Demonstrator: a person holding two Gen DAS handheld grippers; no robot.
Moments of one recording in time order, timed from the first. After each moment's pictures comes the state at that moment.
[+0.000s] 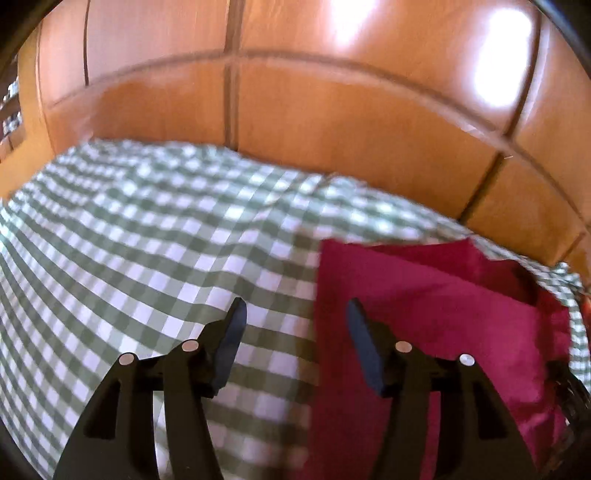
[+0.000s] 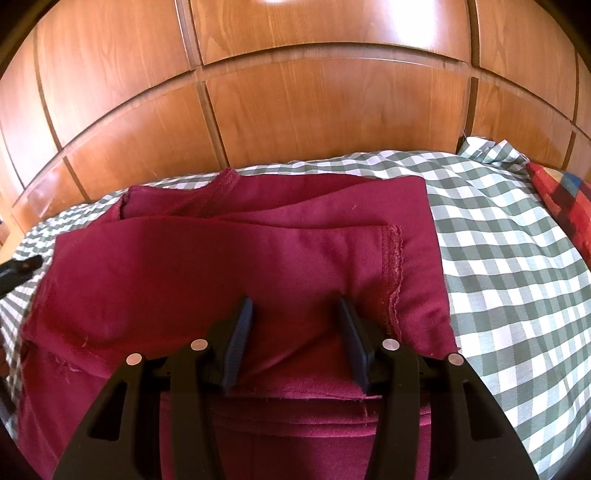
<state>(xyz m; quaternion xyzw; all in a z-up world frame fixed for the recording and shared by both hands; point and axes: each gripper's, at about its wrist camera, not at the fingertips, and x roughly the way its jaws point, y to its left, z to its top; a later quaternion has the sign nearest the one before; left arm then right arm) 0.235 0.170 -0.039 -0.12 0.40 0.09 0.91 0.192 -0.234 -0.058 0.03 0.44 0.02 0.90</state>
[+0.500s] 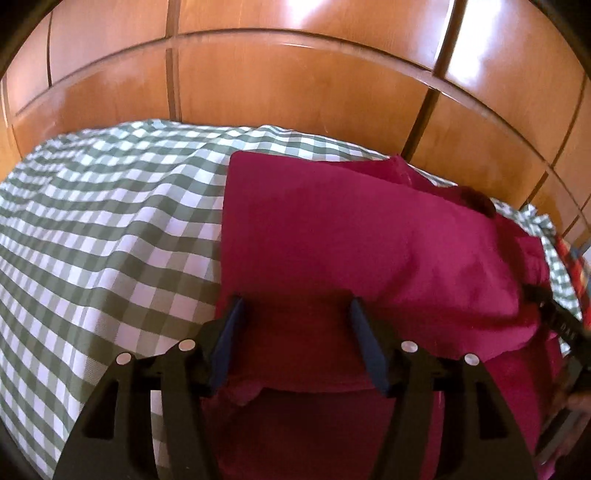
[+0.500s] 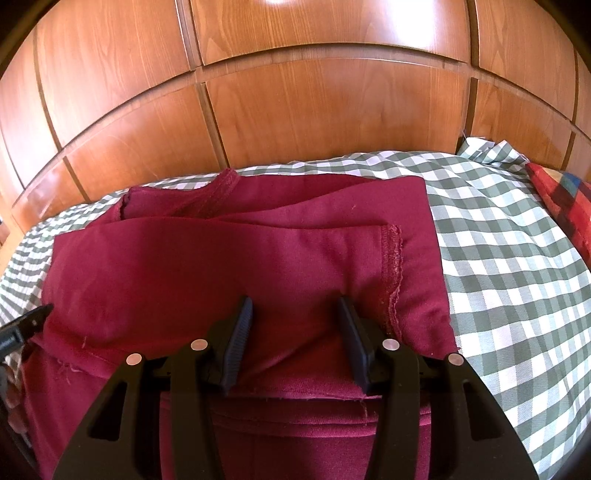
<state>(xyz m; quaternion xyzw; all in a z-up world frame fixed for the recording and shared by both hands) 0.206 0.126 -0.065 -0.11 0.44 0.02 0.89 0.190 -0.233 -0.058 0.03 0.44 0.02 0.90</state>
